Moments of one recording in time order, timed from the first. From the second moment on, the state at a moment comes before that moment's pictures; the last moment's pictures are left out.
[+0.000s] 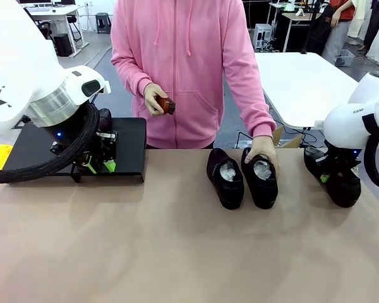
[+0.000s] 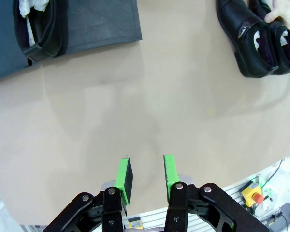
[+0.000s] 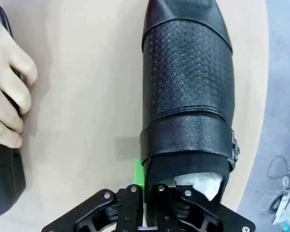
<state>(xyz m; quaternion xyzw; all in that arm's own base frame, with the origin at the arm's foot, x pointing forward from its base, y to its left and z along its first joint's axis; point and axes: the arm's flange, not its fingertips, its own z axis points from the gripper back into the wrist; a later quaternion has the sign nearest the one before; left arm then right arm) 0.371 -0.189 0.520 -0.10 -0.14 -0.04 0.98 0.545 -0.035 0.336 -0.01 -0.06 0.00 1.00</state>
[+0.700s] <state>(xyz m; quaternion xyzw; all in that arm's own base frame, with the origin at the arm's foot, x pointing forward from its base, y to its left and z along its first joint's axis) 0.371 -0.189 0.520 -0.10 -0.14 -0.04 0.98 0.545 -0.040 0.337 -0.01 -0.06 -0.01 1.00</state>
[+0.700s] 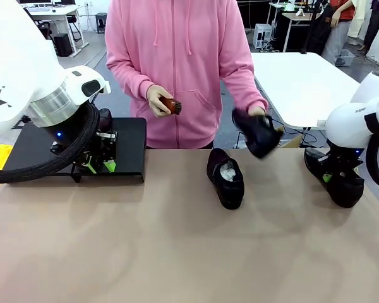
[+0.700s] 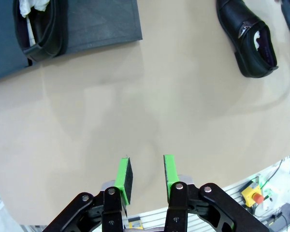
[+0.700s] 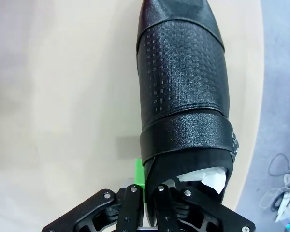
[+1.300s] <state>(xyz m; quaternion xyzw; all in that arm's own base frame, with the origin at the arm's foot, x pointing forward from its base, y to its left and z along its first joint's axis) 0.371 -0.189 0.519 -0.10 -0.14 -0.04 0.98 0.517 -0.038 0.424 -0.01 -0.09 -0.23 0.97</state>
